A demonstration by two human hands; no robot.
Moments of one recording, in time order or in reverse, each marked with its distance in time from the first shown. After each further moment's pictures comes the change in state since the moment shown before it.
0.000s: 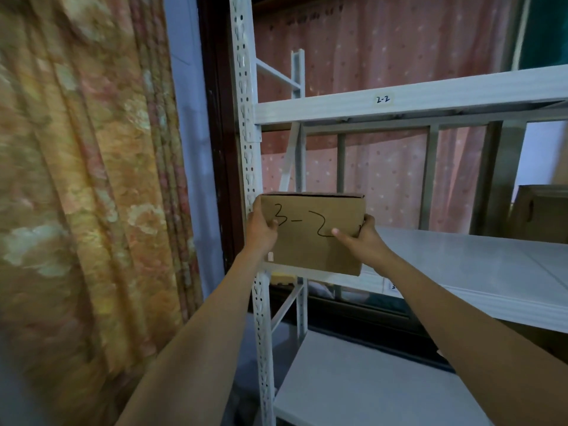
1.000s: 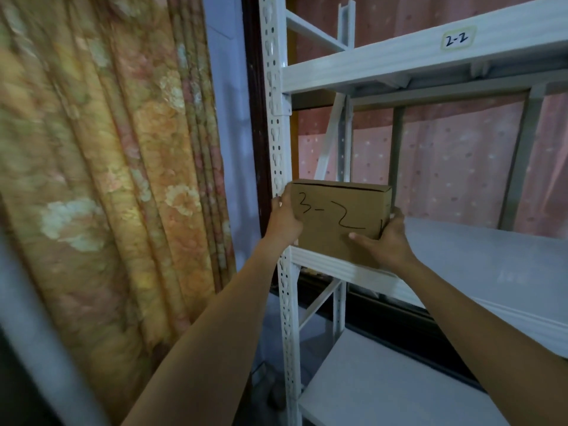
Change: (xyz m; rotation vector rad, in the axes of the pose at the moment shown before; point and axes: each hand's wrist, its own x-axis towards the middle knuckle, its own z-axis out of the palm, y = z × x) left_hand 0.050 -0.044 0.028 0.291 -0.053 -0.060; right_hand 0.088 0.063 0.038 -0.058 0.056 -0.054
